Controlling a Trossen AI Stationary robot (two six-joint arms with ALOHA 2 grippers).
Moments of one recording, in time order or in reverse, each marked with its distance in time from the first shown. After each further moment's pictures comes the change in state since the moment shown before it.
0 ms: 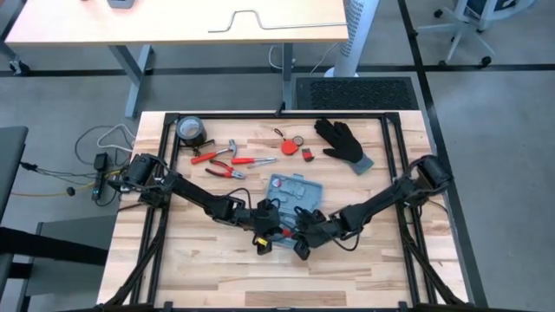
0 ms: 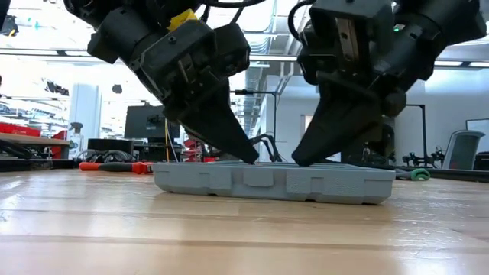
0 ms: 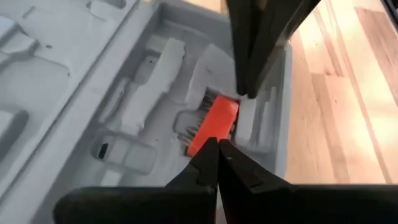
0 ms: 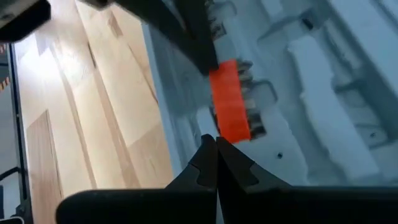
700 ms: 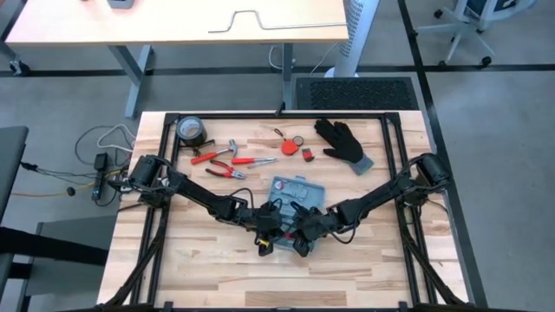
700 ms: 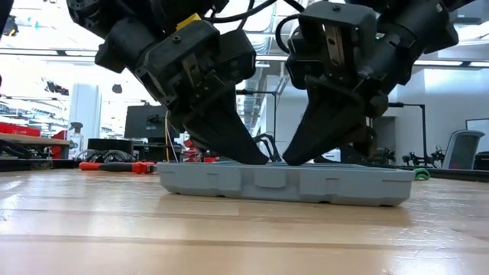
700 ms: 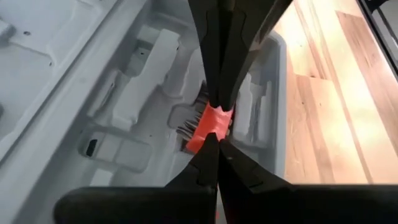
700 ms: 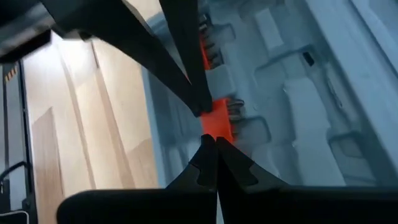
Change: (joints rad) left arm 0.009 0.057 0.005 0.050 0.080 -0.026; right arm -0.069 -0.001 0.000 0.020 -0.113 -0.081
